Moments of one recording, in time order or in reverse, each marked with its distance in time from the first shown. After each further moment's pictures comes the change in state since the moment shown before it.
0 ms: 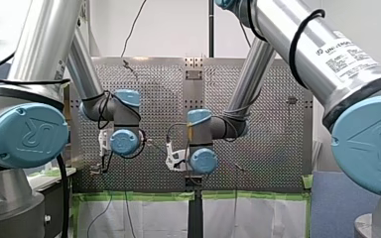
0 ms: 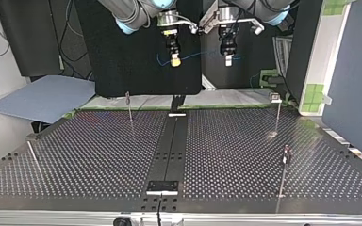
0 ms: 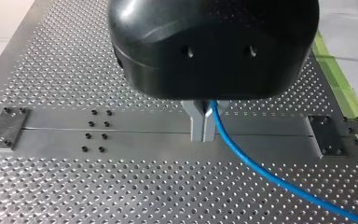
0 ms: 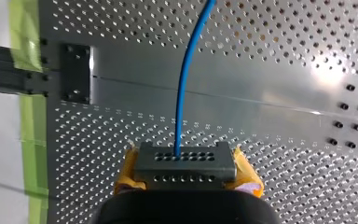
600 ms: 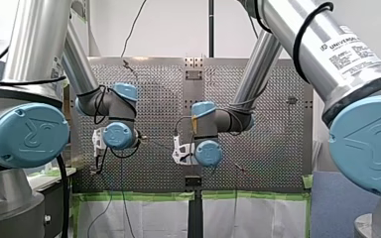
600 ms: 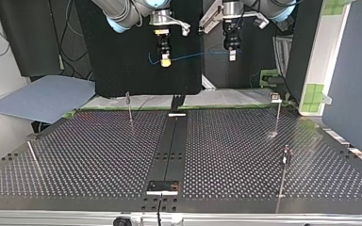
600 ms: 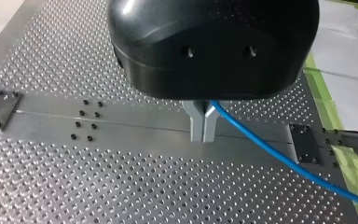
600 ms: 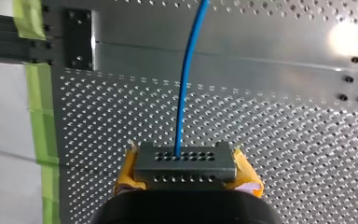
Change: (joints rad) left arm 0.013 0.065 -0.024 -0.150 0.006 -0.101; right arm -0.038 -0.075 0.042 0.063 0.038 0.070
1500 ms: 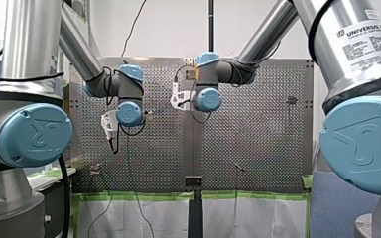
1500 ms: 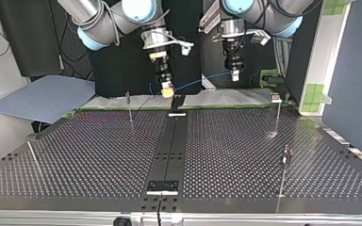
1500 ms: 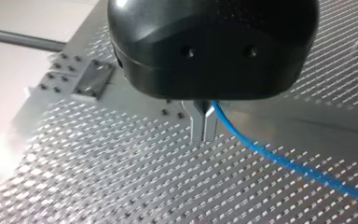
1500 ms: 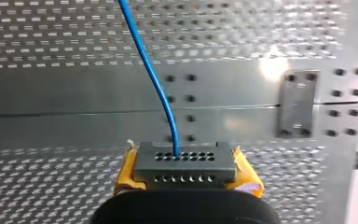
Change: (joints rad) left arm 0.051 0.101 0.172 -0.162 -0.010 -0.147; right arm -0.074 -0.233 -0.208 0.225 -0.213 0.019
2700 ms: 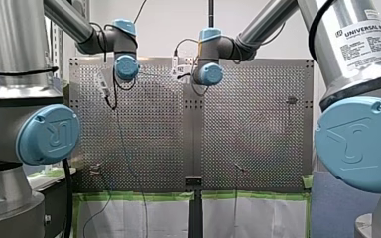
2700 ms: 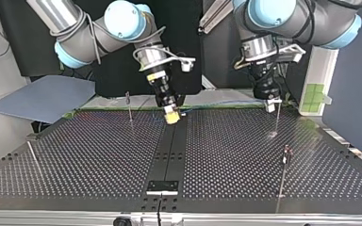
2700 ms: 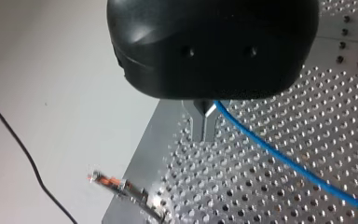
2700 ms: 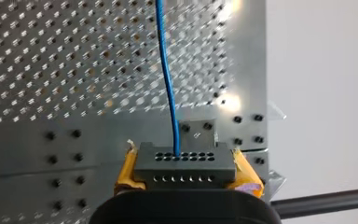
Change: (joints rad) left arm 0.144 0.218 0.267 -0.341 -0.017 -0.073; right arm -0.049 -0.031 -0.214 0.132 -0.185 0.004
